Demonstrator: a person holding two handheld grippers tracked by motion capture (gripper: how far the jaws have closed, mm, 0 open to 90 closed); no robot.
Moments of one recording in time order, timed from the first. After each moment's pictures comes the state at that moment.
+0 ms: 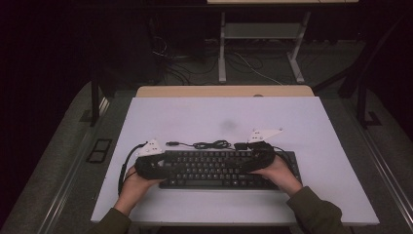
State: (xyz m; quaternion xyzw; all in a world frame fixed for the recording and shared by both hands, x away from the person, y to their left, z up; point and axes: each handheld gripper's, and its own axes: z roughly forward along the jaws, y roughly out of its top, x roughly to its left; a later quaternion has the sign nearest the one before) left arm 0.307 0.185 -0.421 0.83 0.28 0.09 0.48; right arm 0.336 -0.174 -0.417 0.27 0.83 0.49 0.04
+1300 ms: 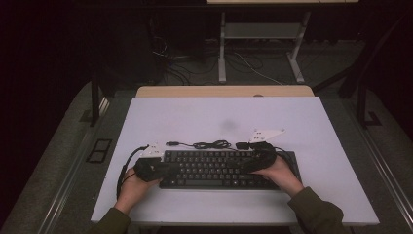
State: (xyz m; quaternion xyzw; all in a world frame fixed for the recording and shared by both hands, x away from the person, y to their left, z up) left arm 0.310 0.190 -0.435 0.85 0.29 0.07 0.42; right arm 0.335 -0.177 -0.418 0.27 0.82 0.49 0.05
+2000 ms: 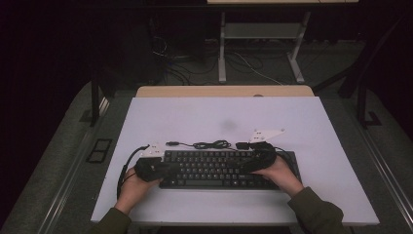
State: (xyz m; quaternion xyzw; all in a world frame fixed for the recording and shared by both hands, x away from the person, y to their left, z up) left arm 0.309 0.188 -0.433 0.86 0.29 0.07 0.42; right arm 0.335 -0.177 -0.418 0.27 0.82 0.49 0.05
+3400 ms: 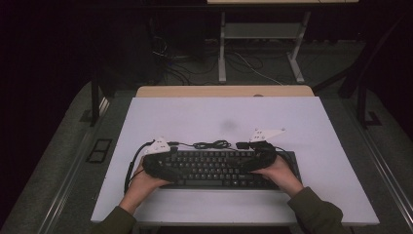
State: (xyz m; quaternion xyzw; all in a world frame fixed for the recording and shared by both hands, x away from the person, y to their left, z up) left arm 0.312 0.164 -0.420 0.83 0.29 0.09 0.47; right arm 0.336 -0.178 -0.418 0.28 0.82 0.50 0.04
